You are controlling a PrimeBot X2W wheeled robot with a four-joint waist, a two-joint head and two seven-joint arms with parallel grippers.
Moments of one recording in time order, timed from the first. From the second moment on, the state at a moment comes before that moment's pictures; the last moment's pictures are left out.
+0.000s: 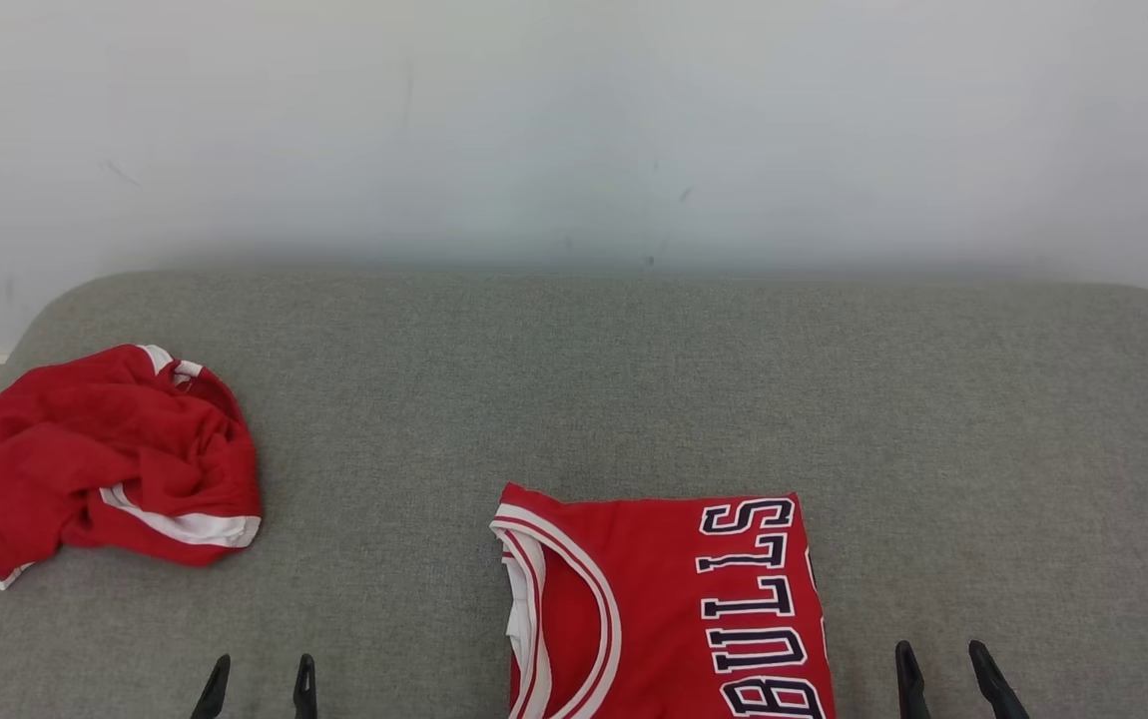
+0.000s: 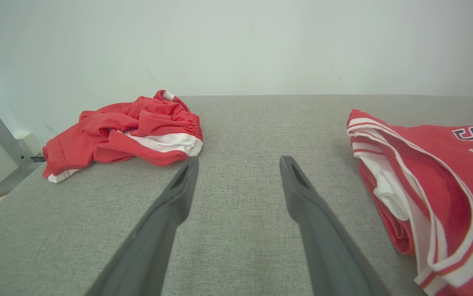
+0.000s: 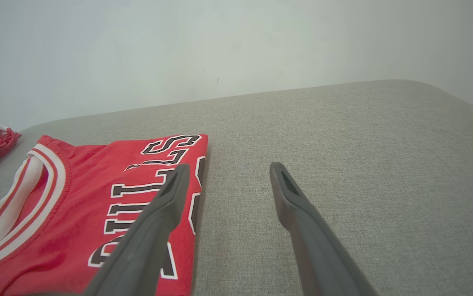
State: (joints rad) left arm 0.12 0.05 0.04 0.19 -0.03 -0.12 -0.26; right arm 0.17 -0.05 -0.01 0.20 0.18 0.13 -0.26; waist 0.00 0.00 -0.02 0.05
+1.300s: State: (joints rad) left arm 0.08 0.05 0.02 0.20 -0.06 -0.12 -0.26; right arm -0.23 -0.05 0.05 0.76 0.20 0.13 -0.26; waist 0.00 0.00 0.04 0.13
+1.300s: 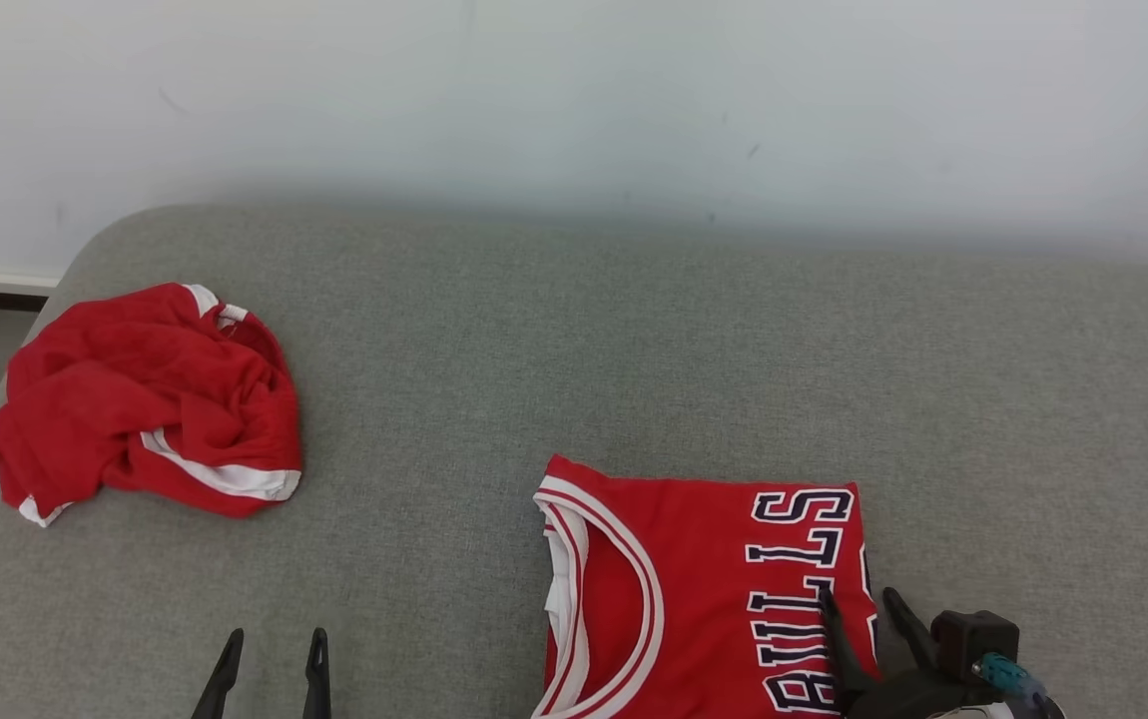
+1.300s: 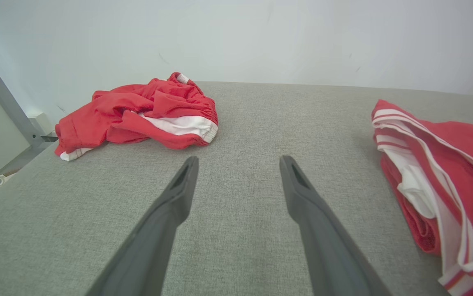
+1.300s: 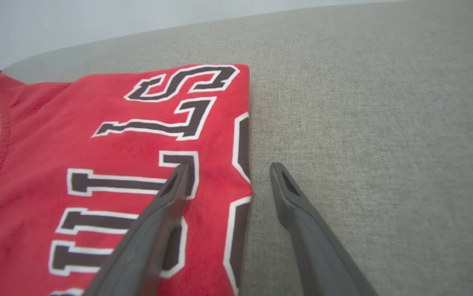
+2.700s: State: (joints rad) left arm -0.06 0.05 0.02 0.16 -0.06 -0.12 -0.26; right arm -0.76 -0.52 0.18 0.88 0.15 0.13 -0.26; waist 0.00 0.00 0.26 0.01
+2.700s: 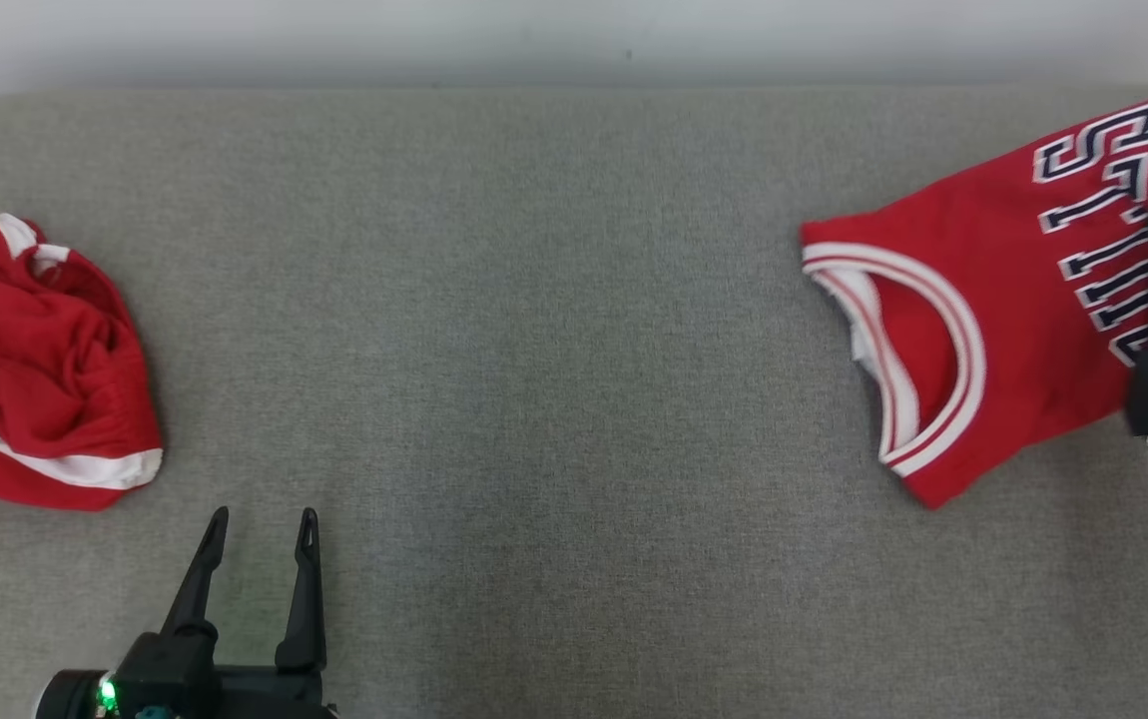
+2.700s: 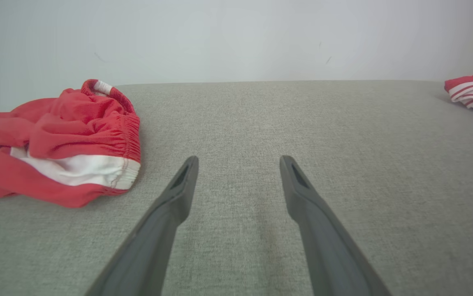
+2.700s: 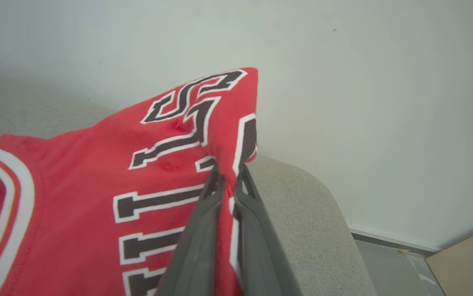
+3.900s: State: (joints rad) left arm -0.10 0.08 0.06 0.13 -0.06 -0.13 -0.26; right arm -1.00 -0.67 0.08 1.14 -0.01 0.13 -0.26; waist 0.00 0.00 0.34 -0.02
